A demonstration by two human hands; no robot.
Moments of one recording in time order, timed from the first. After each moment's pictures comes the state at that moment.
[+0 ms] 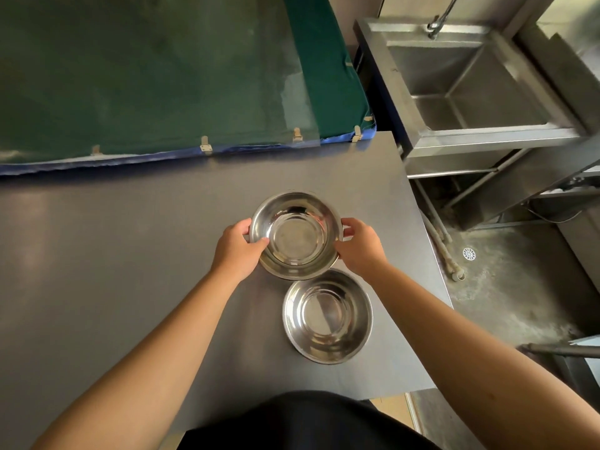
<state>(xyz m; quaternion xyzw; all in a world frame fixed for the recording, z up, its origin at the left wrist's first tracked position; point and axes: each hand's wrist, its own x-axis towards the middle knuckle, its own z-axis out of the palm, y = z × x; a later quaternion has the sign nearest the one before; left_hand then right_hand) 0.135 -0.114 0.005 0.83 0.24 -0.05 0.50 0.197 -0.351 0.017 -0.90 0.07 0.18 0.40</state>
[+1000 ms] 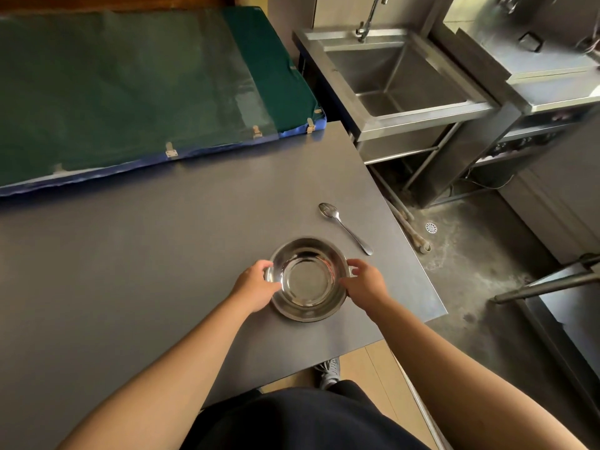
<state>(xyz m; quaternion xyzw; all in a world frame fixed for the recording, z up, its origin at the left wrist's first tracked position) 0.049 -0.171 -0.031 0.85 0.16 -0.26 0.43 0.053 -0.414 -0.012 -0.84 0.25 0.19 0.44</state>
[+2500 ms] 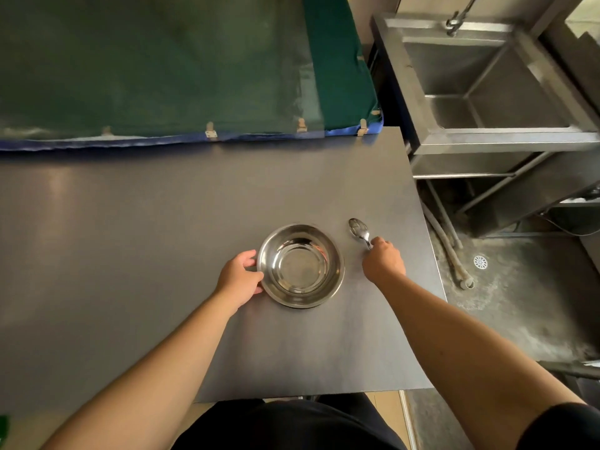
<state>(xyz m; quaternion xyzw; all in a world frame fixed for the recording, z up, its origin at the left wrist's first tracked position) 0.074 -0.158 -0.036 0.71 0.38 -0.13 0.58 0.202 -0.426 -0.053 -0.96 0.09 0.22 0.14</state>
